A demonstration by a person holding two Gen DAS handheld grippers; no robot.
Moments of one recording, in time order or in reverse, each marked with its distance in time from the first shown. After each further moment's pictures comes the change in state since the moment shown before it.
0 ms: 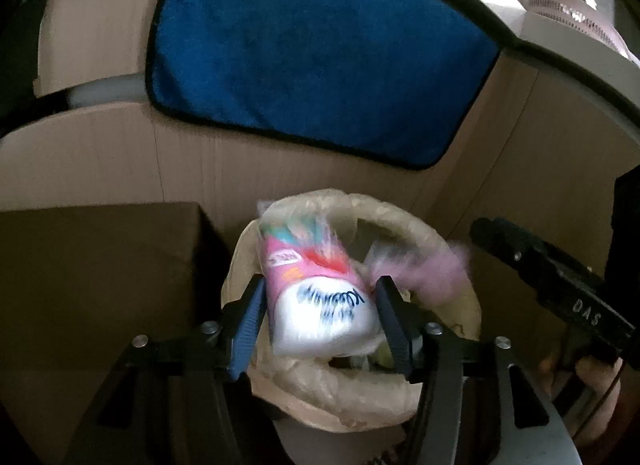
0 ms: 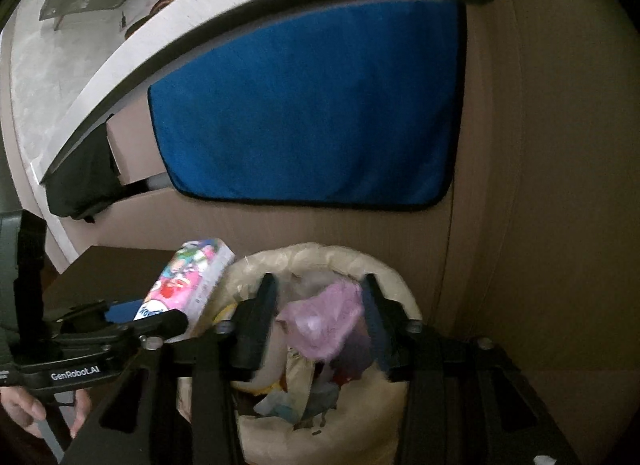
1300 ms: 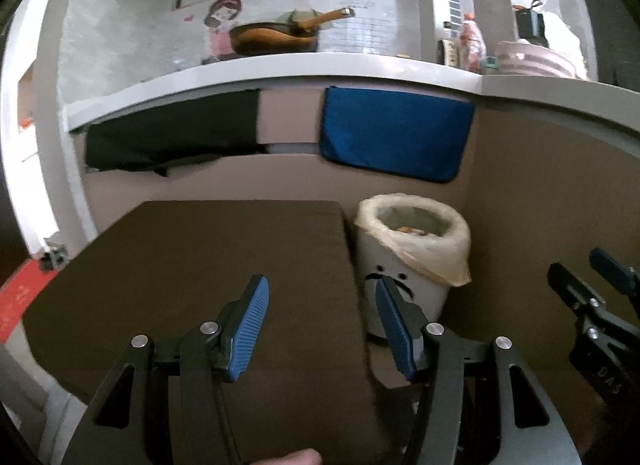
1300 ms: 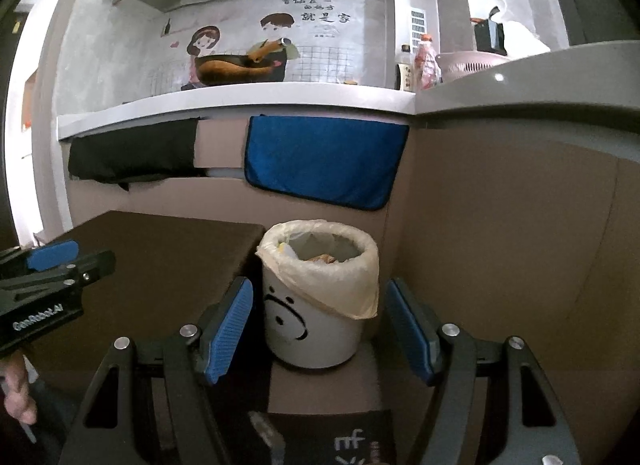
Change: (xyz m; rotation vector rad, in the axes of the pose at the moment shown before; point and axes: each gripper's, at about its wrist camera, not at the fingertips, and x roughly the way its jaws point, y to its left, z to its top) left arm -0.314 -0.048 -0.198 0.015 -0.279 0.420; right arm -0.288 0.152 -0.158 -0.161 -0.210 -0.249
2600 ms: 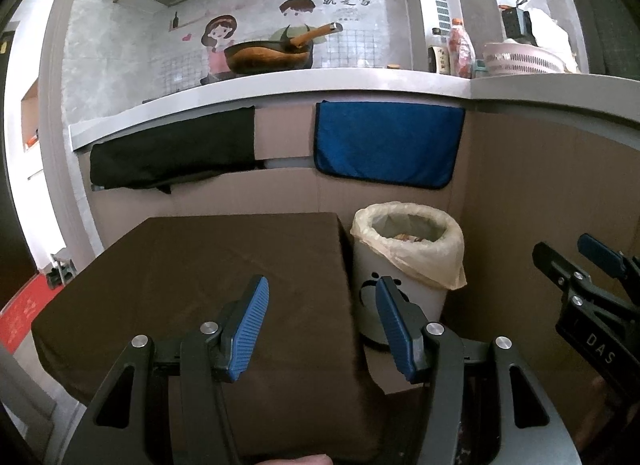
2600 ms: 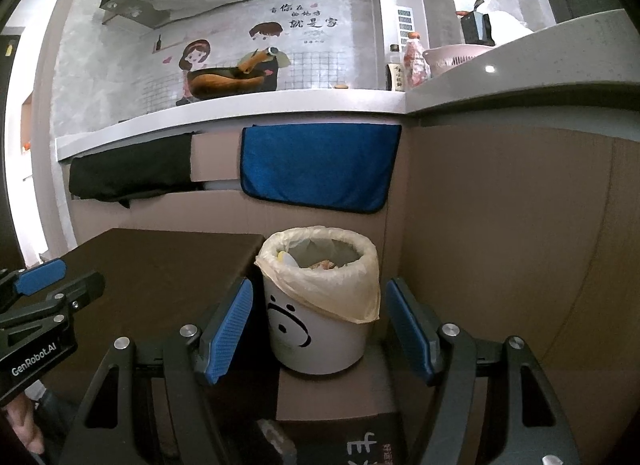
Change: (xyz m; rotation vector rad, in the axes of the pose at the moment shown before) left arm -0.018 -0.024 -0.004 0.043 -0.049 0.005; right arm 0.005 -0.022 0.002 0.051 -0.027 0.027
